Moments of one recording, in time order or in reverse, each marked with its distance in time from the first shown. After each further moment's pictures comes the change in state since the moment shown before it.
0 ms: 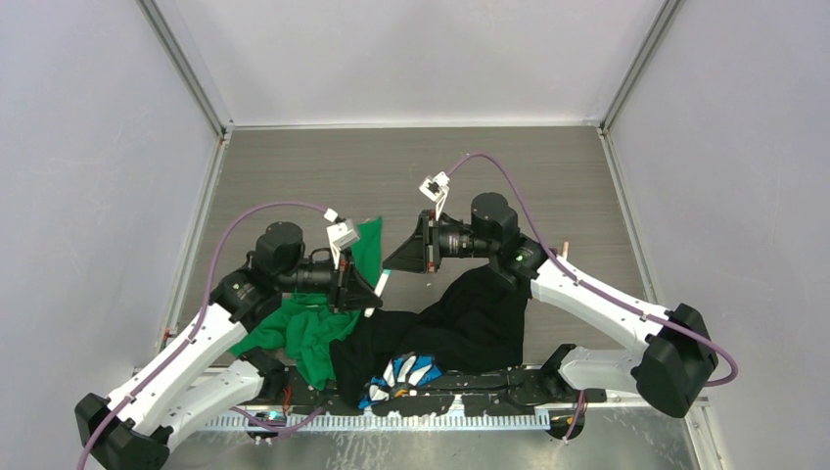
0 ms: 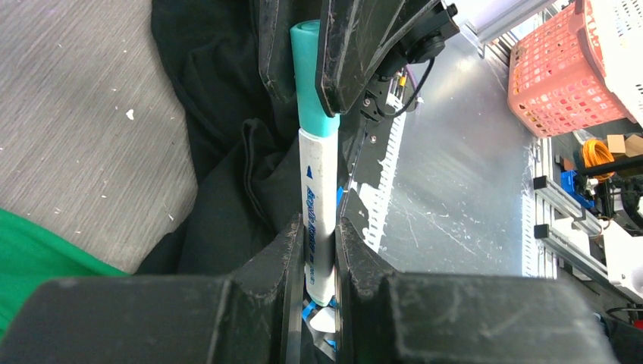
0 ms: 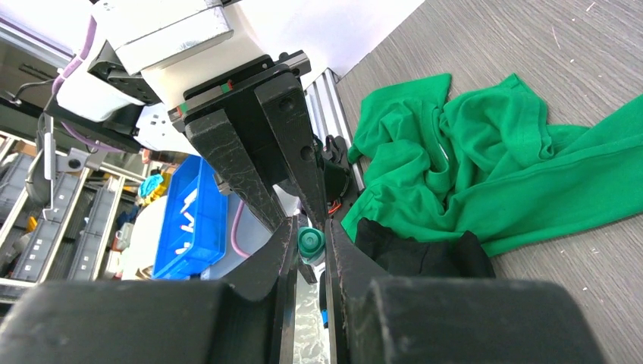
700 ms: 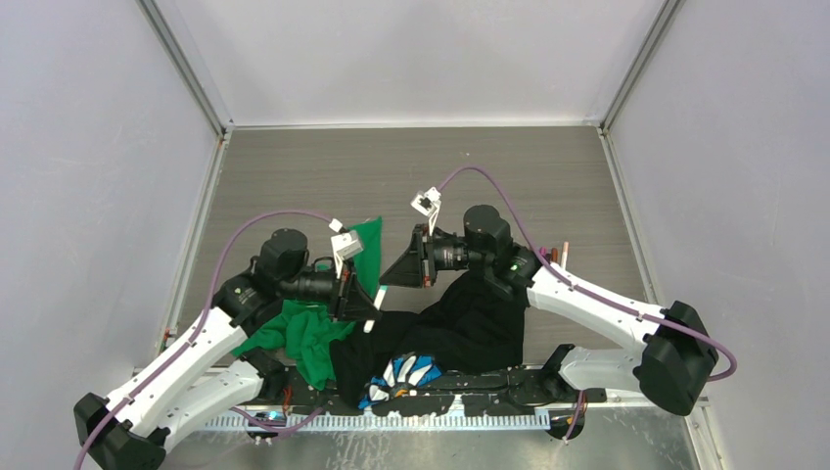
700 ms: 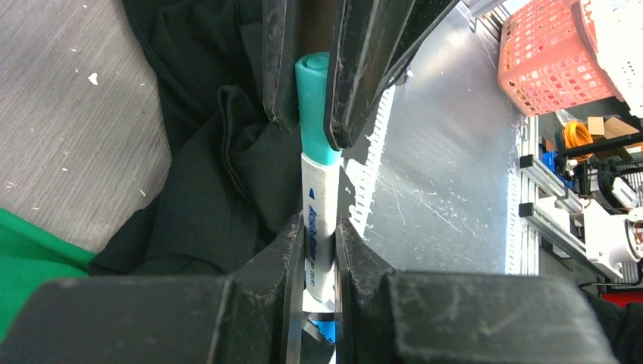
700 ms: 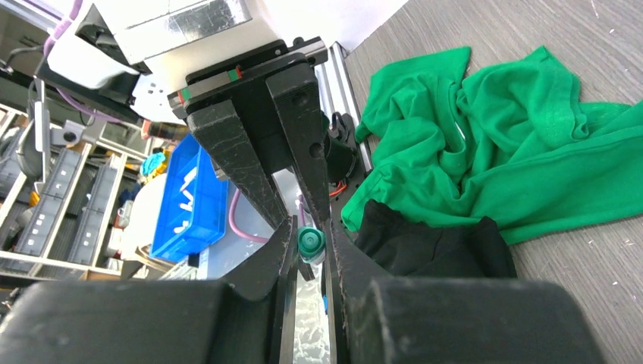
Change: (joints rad) left arm -0.029 -0.021 -0.026 -0.056 0.005 -0.006; right arm 0.062 -0.001 -0.064 0.039 0.008 -0.005
